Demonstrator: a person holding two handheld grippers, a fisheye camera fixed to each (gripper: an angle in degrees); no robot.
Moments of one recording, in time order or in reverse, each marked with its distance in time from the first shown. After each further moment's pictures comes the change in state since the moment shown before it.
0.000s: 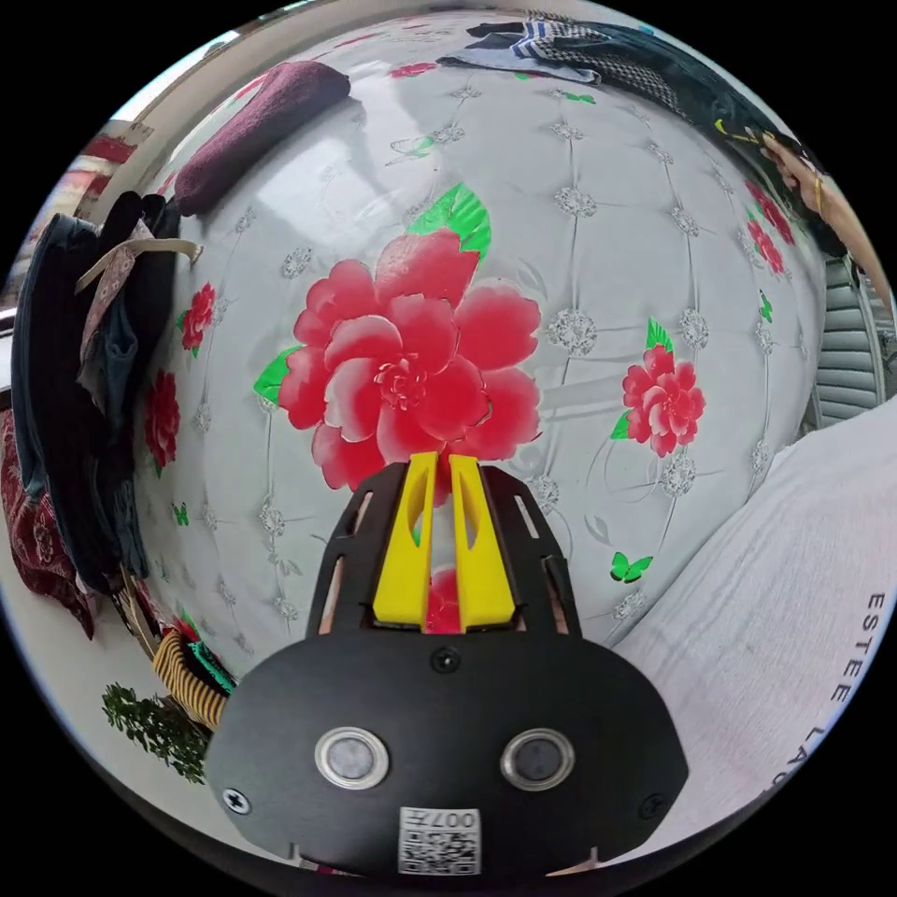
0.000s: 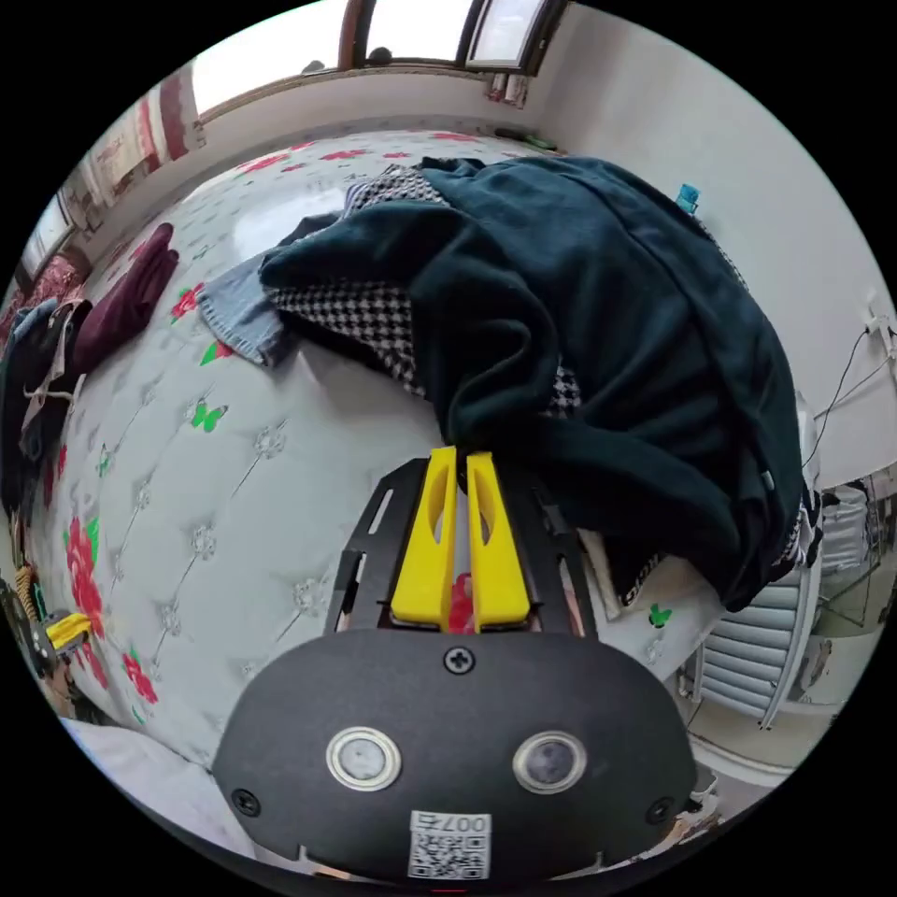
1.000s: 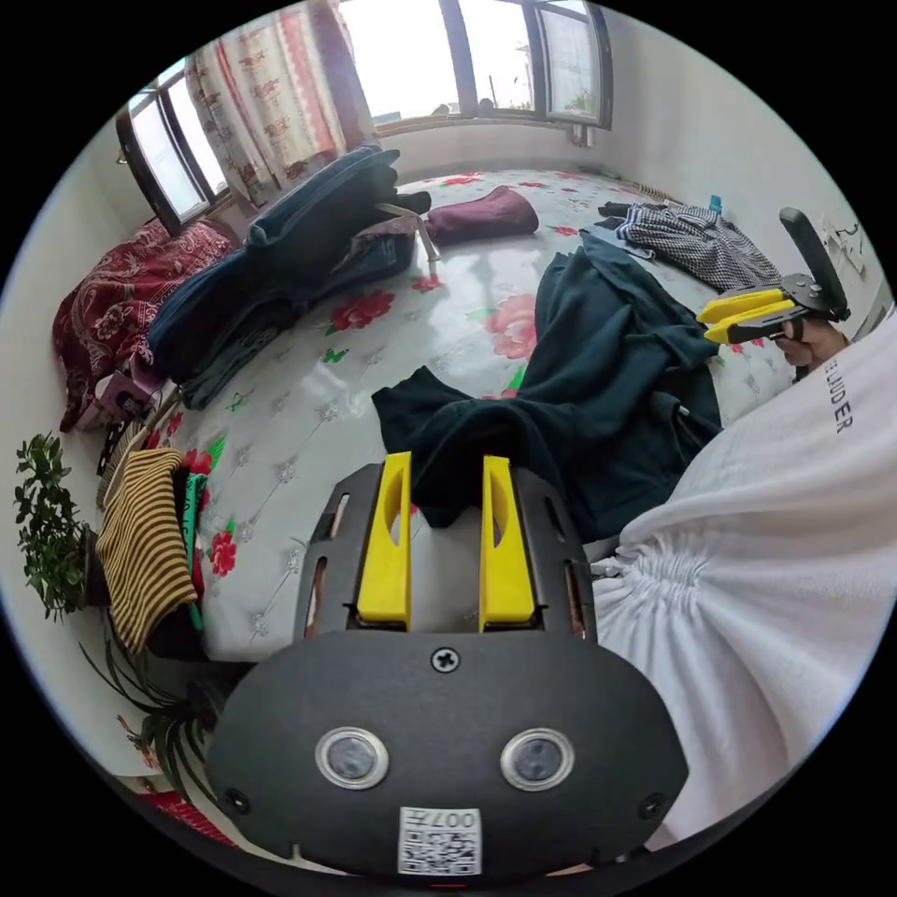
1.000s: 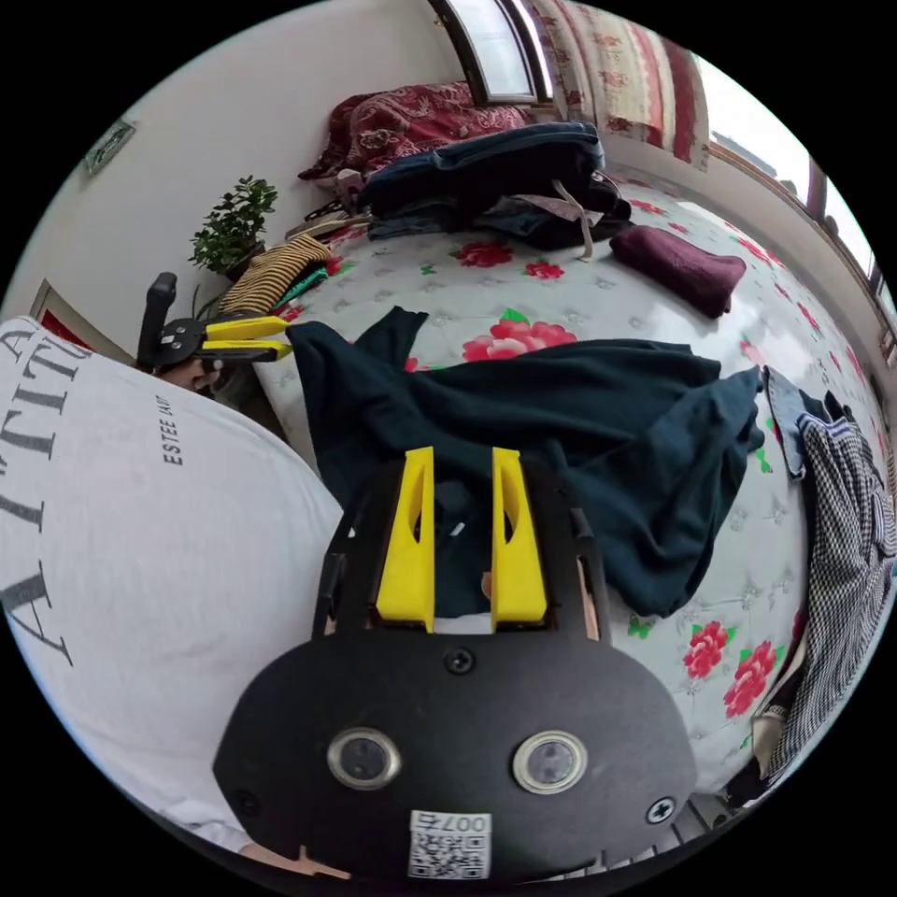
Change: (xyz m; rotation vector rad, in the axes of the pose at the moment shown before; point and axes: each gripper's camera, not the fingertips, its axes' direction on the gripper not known) left arm -0.063 0.424 -0.044 0.466 -0.101 -0.336; right arm -0.292 0.166 -0.188 -0.023 -0.482 -0.827
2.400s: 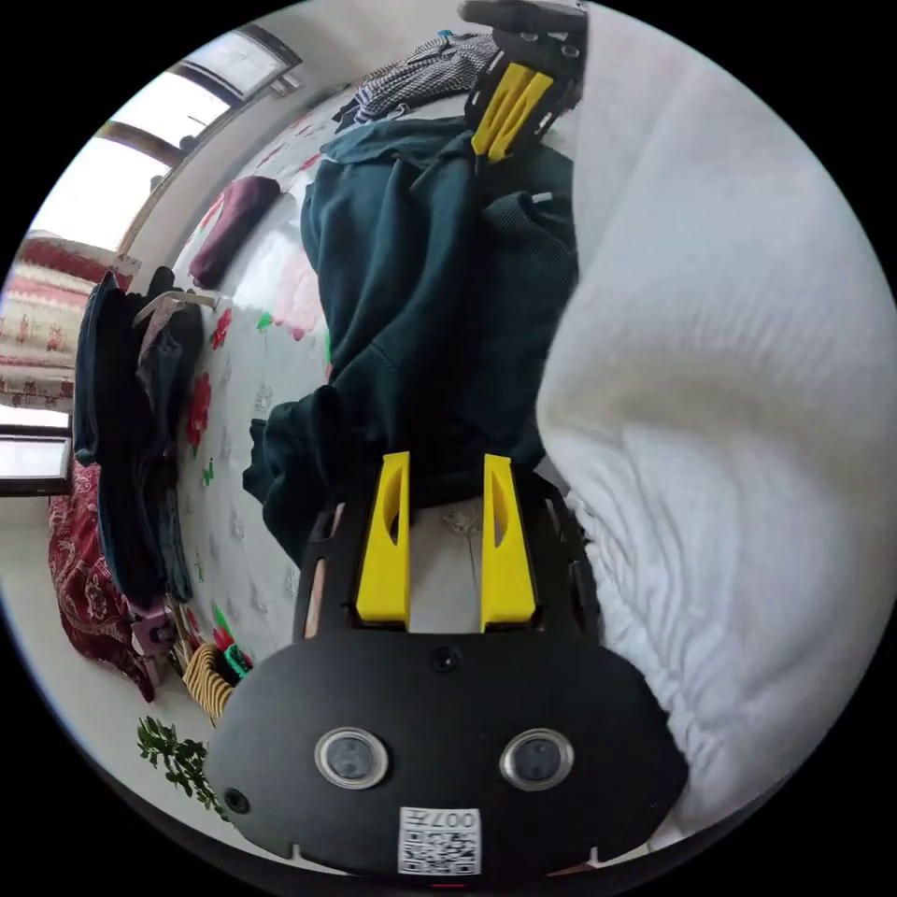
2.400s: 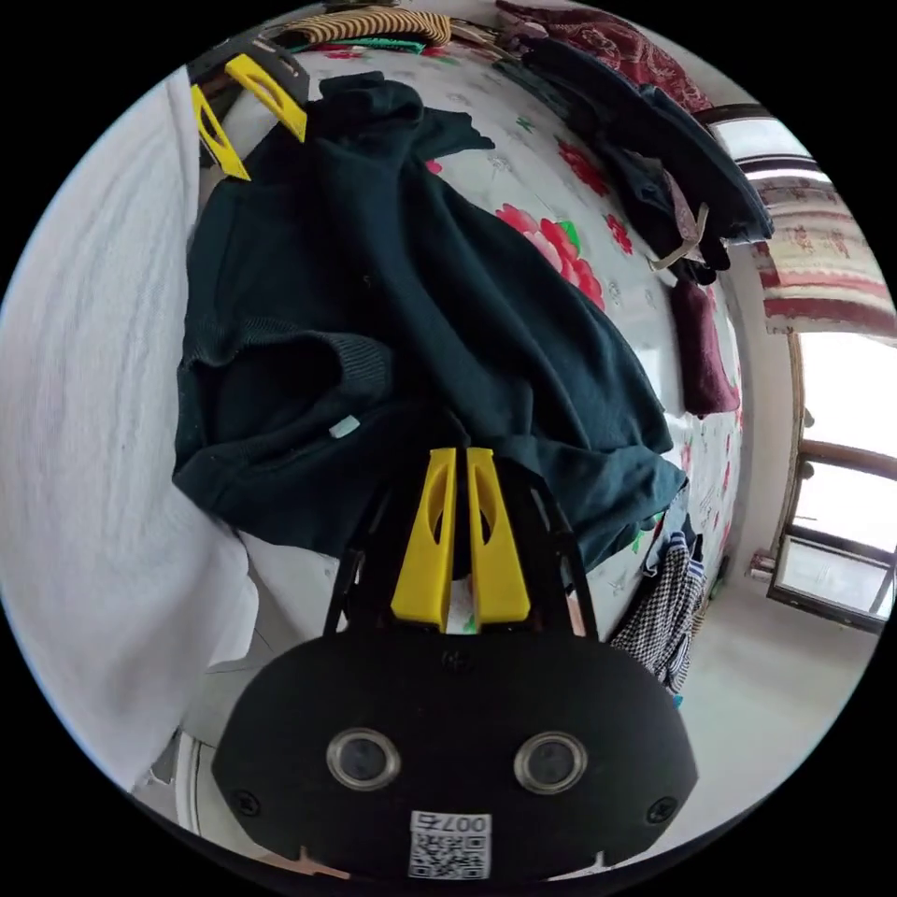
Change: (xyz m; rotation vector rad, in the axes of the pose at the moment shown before) left arm 0.127 0.036 0.128 -0.201 0.011 0.723; right arm -0.168 0.018 0.054 -0.223 0.522 -0.501
